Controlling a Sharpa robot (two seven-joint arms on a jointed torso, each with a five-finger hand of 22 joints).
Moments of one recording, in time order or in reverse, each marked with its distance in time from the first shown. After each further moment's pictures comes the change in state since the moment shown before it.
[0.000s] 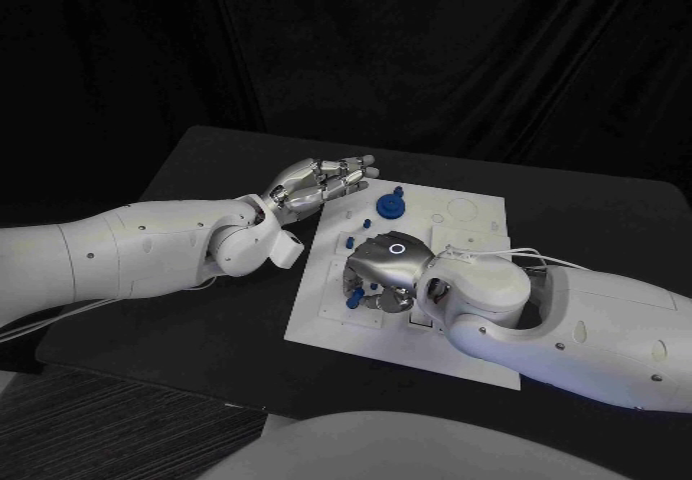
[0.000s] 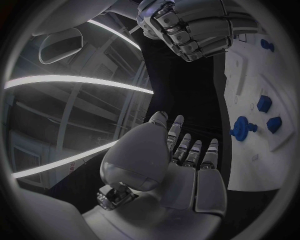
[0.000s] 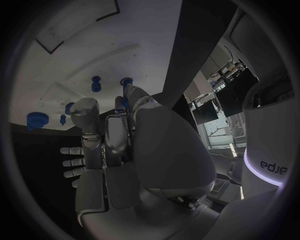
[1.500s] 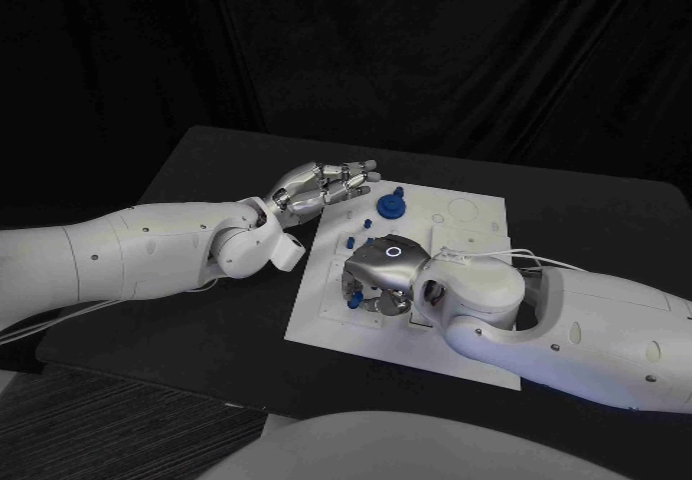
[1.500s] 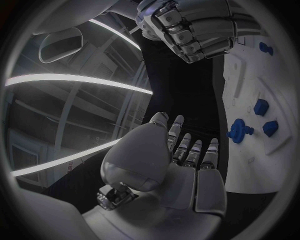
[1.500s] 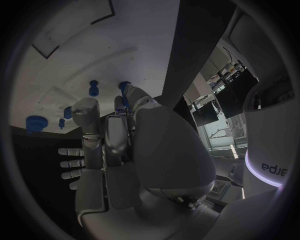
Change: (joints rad) left arm -0.009 0.008 0.000 -0.008 0.000 0.014 -0.009; left_hand 0.005 0.005 0.000 0.000 0.000 0.000 0.000 0.000 0.000 0.004 0.004 0.000 0.000 0.005 0.005 0.000 0.000 0.000 0.012 0.002 0.000 0.007; right arm -0.004 0.012 -0.001 -0.005 -0.002 0.028 -0.010; right_hand -0.001 0.000 0.011 -0.011 -0.023 -0.017 0.017 -0.027 0.000 0.007 0.005 0.000 0.000 0.000 0.000 -0.001 -0.006 0.000 -0.014 -0.003 -0.002 0.000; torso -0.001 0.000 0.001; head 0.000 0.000
